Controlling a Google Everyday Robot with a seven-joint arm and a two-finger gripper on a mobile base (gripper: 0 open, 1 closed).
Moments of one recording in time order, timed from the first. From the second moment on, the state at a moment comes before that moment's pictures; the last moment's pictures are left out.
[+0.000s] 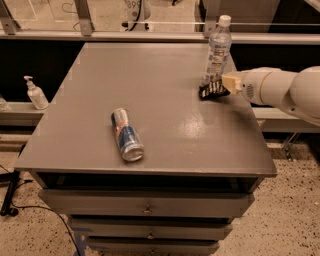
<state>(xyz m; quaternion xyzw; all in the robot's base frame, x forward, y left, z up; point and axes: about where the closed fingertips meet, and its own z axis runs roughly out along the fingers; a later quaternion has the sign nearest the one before) 0.668 -0.211 0.877 -0.21 0.80 0.11 0.55</state>
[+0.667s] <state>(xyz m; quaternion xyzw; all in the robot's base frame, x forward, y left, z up) 0.694 -0.243 0.876 -0.16 0.80 0.09 0.58</state>
